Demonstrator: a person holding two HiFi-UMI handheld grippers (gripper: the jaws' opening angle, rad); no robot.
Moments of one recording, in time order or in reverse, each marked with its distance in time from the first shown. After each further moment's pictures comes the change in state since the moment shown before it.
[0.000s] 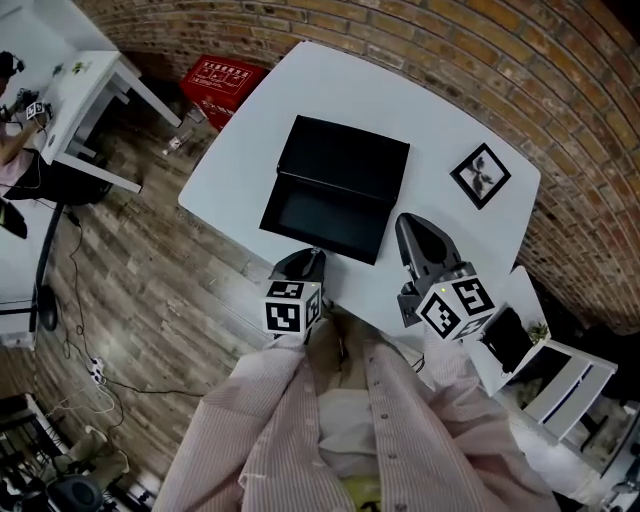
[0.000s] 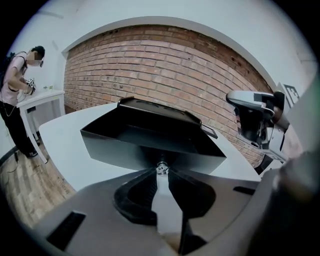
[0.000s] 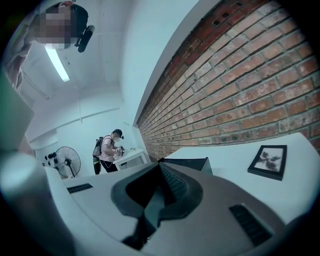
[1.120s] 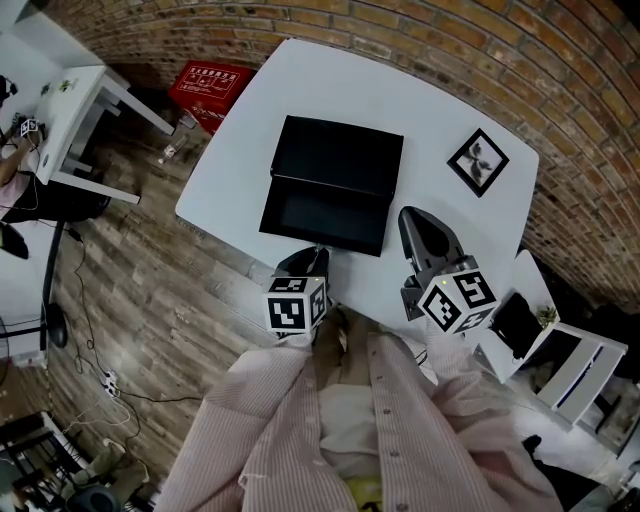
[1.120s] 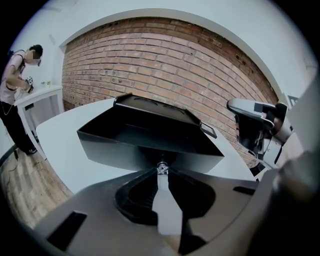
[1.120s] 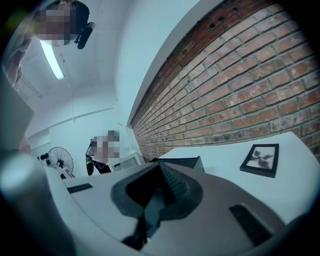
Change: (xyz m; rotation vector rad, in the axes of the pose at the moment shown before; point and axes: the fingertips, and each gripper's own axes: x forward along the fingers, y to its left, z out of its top) left arm 0.002 -0.006 0.007 -0.025 0.072 -0.012; right arm -0.001 -0.016 -0.007 0.012 -0.010 -0.076
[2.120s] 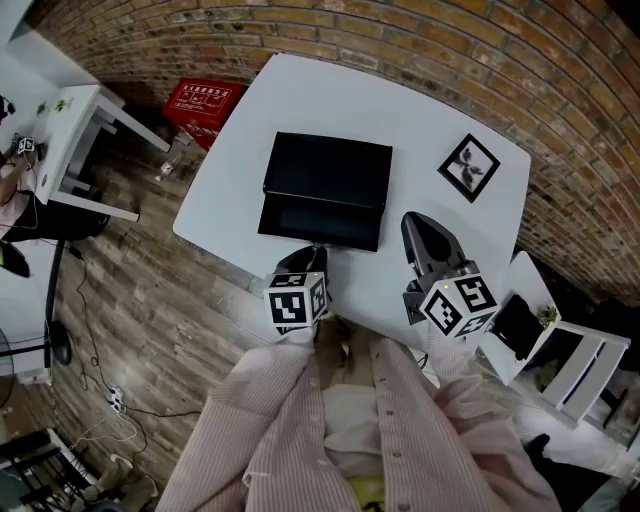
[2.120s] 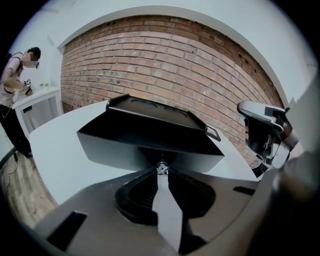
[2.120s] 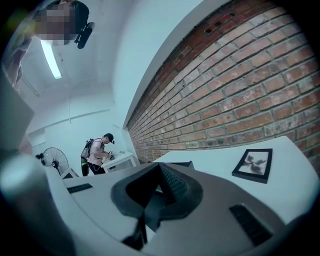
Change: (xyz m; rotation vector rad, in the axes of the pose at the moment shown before) left arm 0.020 0.002 0.021 0.009 0.000 0.008; right arm -0.007 -0.018 0.010 0.000 -0.033 -0.048
